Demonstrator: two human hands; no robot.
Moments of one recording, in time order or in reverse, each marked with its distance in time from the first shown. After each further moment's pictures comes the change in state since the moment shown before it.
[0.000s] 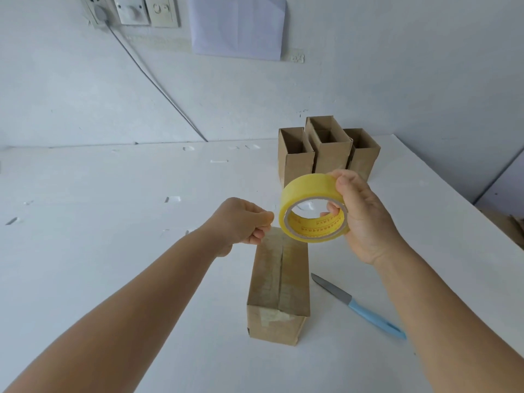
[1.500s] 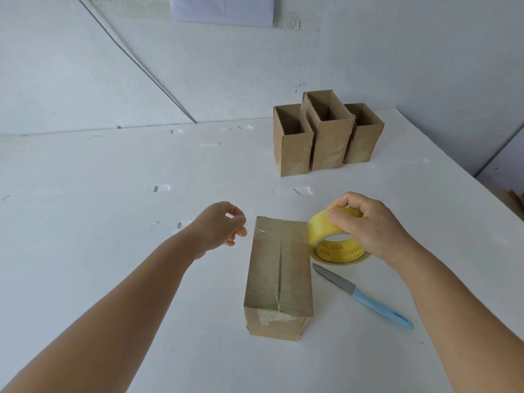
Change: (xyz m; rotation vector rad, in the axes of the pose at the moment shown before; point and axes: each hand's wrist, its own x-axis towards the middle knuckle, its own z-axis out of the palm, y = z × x) left_hand 0.041 -0.053 -0.017 0.201 0.002 -0.043; right_hand 0.005 0.039 -0.033 -0.661 -0.024 0.181
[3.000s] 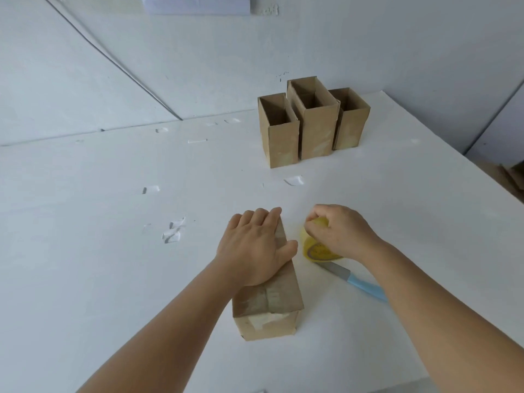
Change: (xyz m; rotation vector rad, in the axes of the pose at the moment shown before) left_hand -0.045 0.023 0.063 0.920 -0.054 0.423; right_hand 0.005 0.024 0.031 -0.415 -0.069 -0.006
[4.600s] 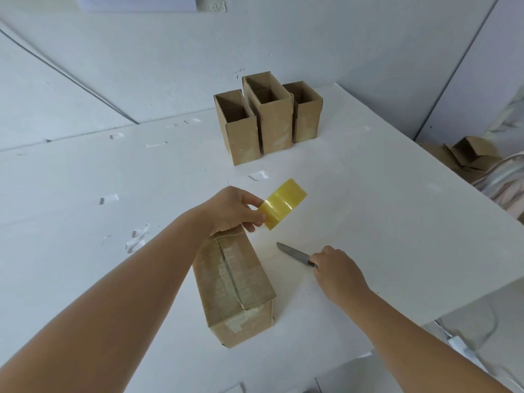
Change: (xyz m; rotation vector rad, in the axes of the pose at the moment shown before) left_hand 0.064 -0.001 -0.013 -0.748 -0.284 -0.089; right_hand -0.068 0.079 0.066 -0.404 -0.032 0.168
